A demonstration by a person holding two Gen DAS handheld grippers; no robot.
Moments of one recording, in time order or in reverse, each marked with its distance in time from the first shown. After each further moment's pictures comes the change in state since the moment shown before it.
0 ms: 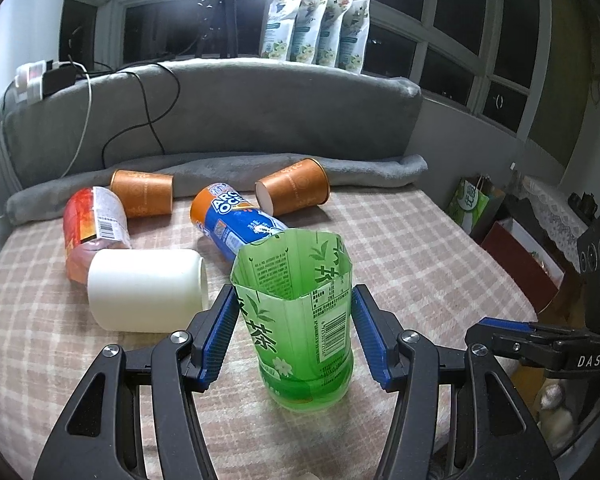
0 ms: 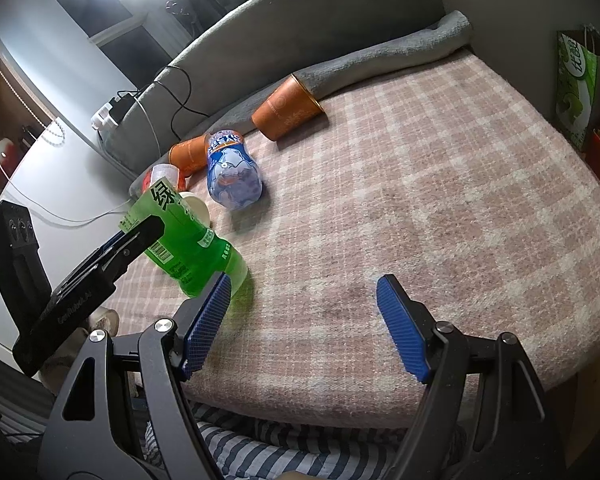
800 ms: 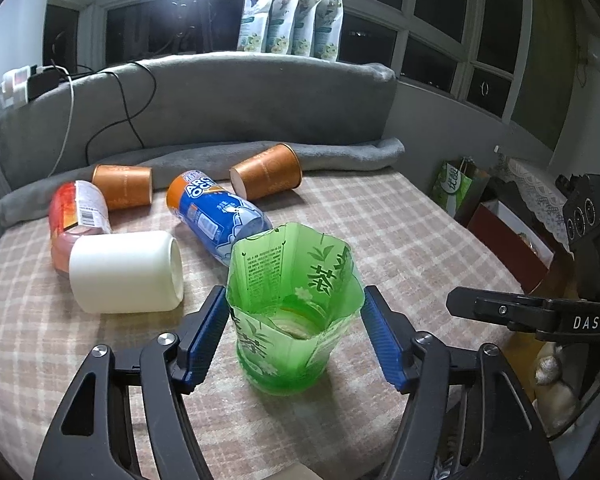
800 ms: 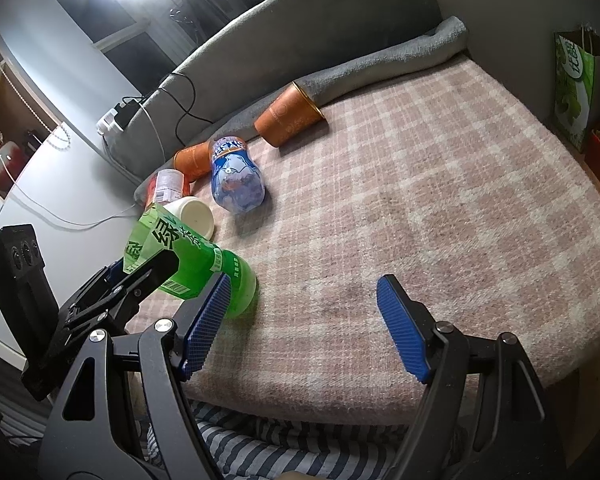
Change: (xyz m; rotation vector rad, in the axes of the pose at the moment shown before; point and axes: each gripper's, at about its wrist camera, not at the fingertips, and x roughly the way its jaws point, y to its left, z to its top) left arm -0.006 -0.020 -0.014 0.040 0.023 -0.039; right arm -0.011 -0.002 -0.001 0.000 -0.017 0.011
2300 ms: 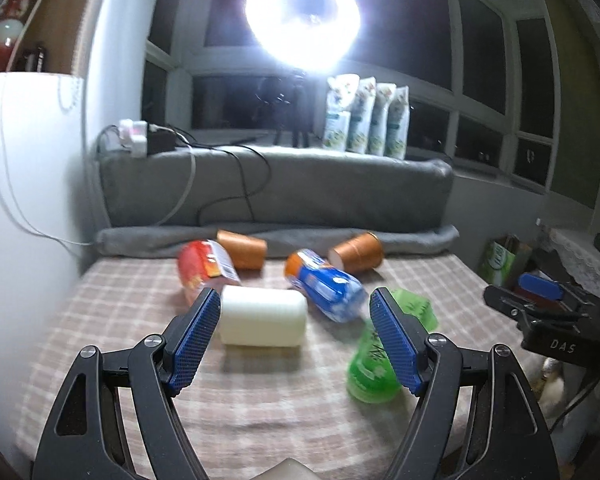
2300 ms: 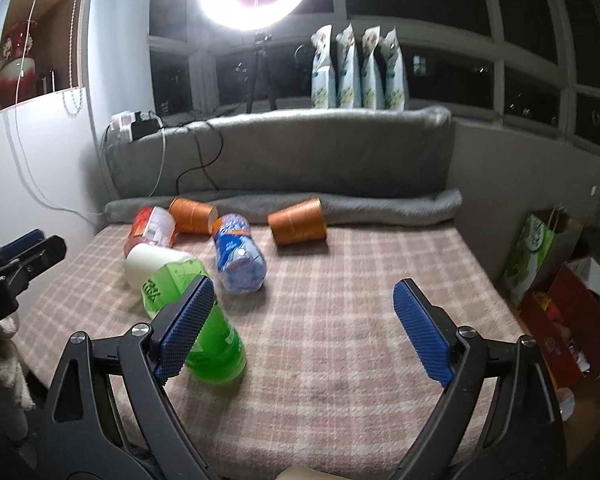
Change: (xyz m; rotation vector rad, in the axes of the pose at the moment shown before) left arm -0.103 0.054 -0.014 -0.082 -0.315 0.233; right arm -0.033 0.098 -0.011 -0.384 -0.398 -0.278
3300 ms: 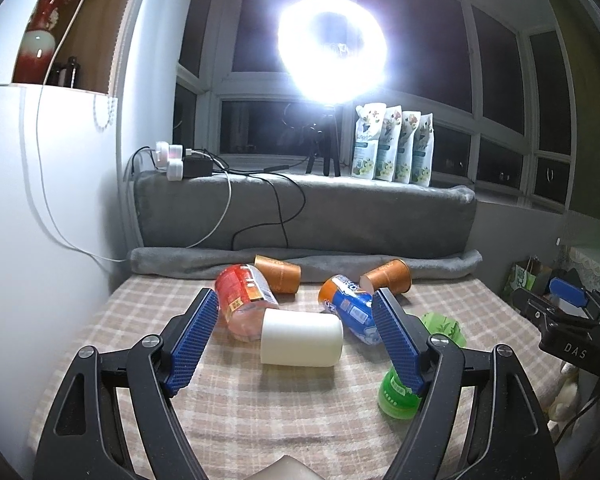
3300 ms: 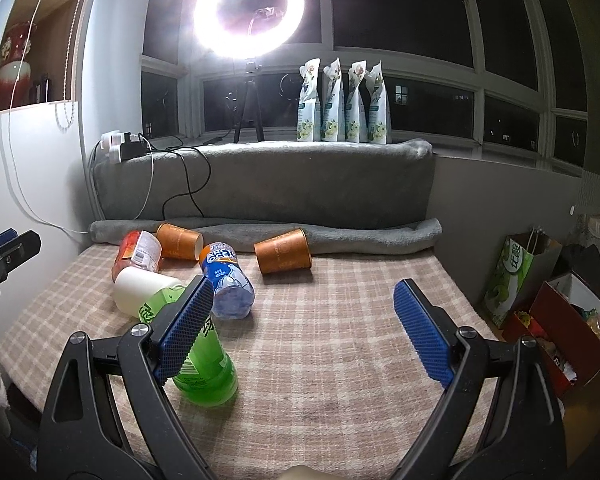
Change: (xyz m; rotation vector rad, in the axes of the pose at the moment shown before) left arm -0.018 0.017 0.004 -0.019 -0.087 0.077; right arm -0.012 0.010 0.002 -0.009 -0.095 -0.071
